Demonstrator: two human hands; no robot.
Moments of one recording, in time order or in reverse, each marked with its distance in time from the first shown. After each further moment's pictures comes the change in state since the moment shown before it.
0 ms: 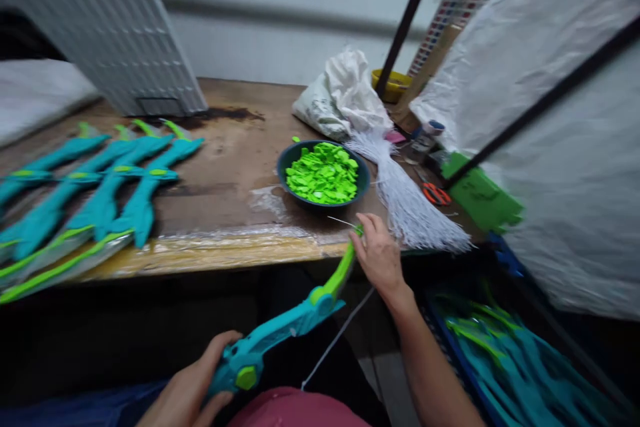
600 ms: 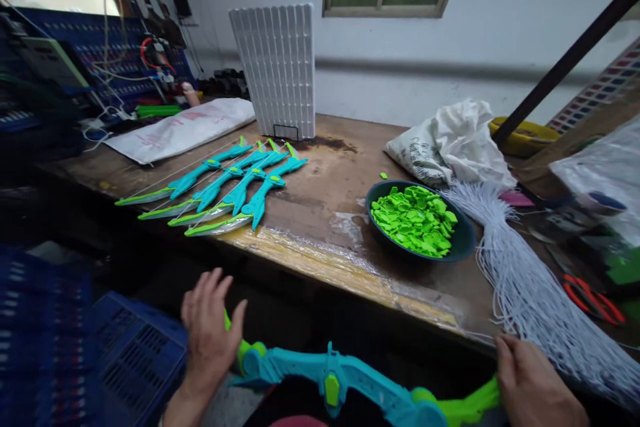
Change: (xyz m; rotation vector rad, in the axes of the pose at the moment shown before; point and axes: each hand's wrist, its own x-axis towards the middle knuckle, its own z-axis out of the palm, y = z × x) left_hand 0.003 -0.036 -0.017 0.317 1.210 -0.135; right_hand -0.047 0.064 -0.009 -0.231 0.110 -0.049
